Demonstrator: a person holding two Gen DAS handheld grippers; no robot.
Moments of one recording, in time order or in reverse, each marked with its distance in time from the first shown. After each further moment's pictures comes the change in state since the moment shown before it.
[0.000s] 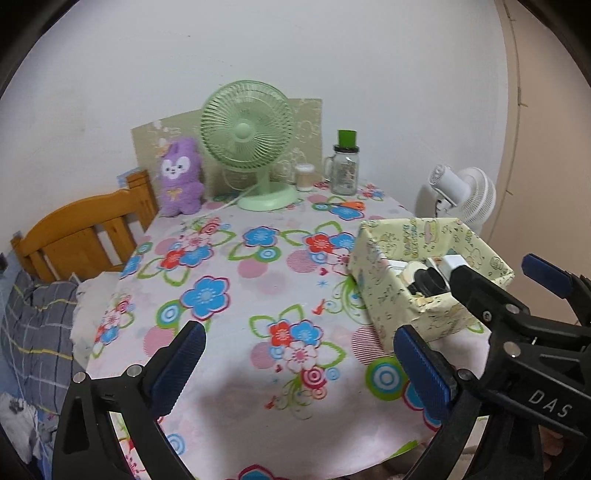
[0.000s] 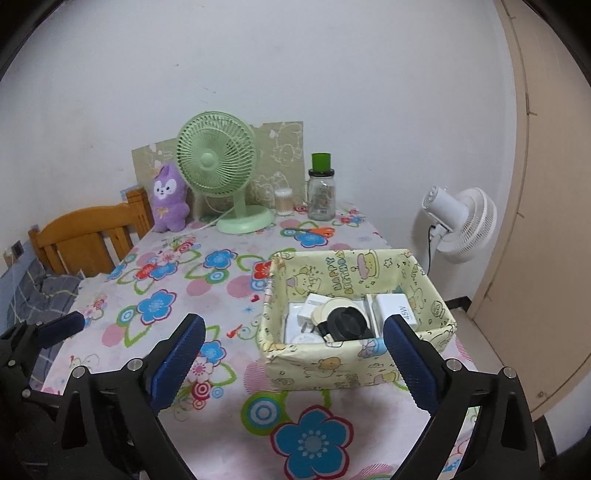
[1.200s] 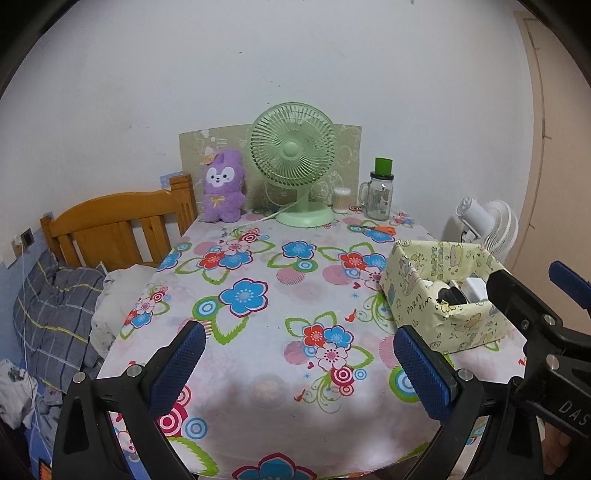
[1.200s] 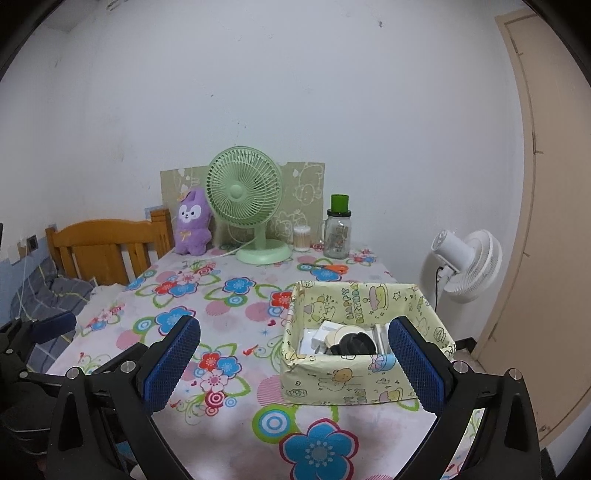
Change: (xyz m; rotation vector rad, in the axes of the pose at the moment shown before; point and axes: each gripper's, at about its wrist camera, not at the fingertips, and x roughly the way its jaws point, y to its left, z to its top) left arm -0.029 0.024 -0.024 -0.101 -0.107 0.093; right arm -0.034 0.012 -0.014 -0.066 -0.162 0.041
